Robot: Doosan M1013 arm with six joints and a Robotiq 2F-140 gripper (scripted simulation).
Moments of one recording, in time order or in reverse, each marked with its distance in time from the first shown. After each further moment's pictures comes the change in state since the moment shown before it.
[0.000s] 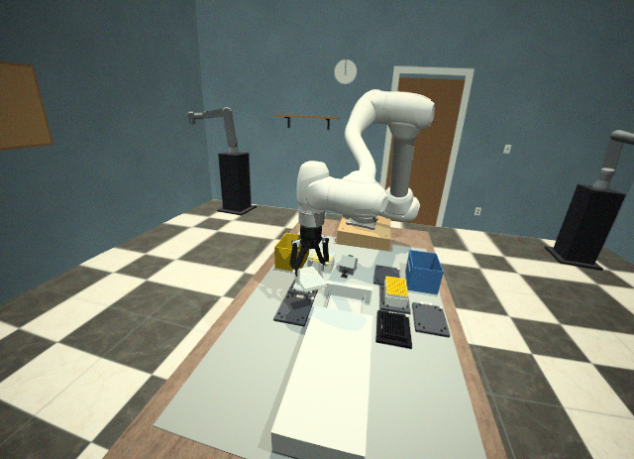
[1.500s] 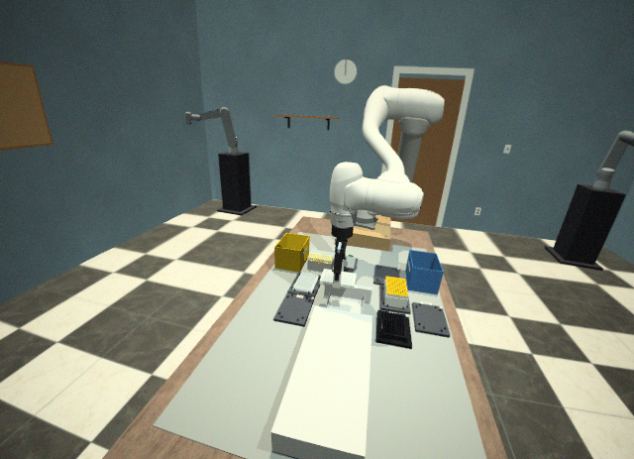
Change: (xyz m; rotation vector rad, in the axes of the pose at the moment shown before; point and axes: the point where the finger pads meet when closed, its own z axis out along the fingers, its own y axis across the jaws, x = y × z) arm 0.040 -0.102 0.000 0.000 0.004 -0.931
